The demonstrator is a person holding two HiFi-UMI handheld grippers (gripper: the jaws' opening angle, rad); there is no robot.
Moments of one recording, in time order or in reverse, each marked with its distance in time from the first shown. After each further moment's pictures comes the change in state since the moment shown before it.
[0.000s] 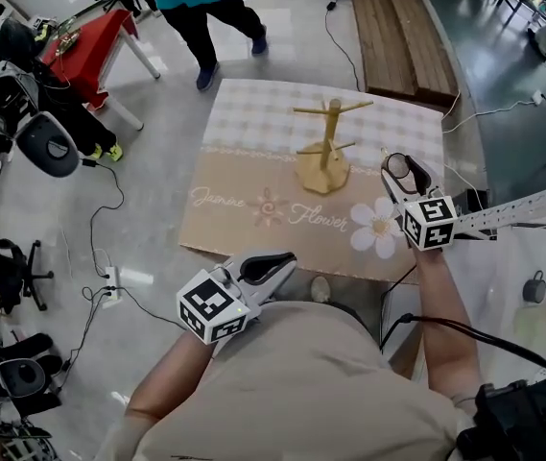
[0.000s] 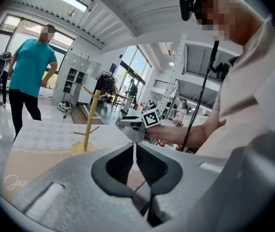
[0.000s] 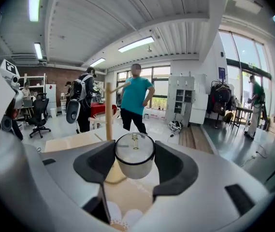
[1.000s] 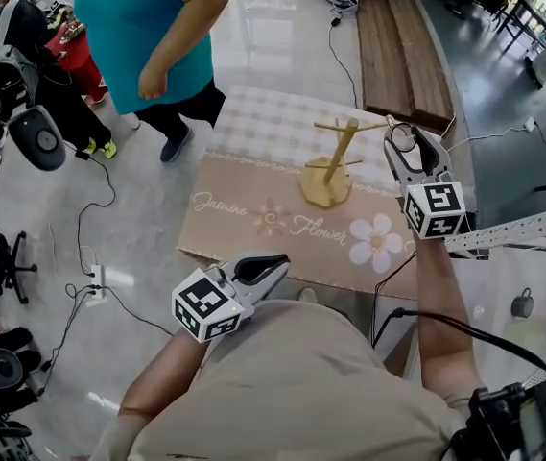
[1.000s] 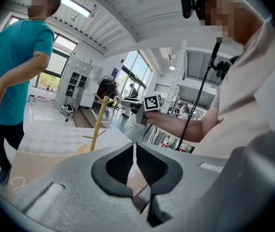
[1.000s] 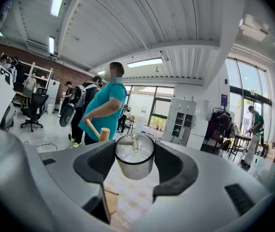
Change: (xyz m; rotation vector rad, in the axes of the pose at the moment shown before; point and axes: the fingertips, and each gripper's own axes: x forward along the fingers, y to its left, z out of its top) left arm -0.027 0.025 0.005 -0.002 -0.052 0.013; right arm 0.013 0.013 0.140 -0.166 -0.193 -0.060
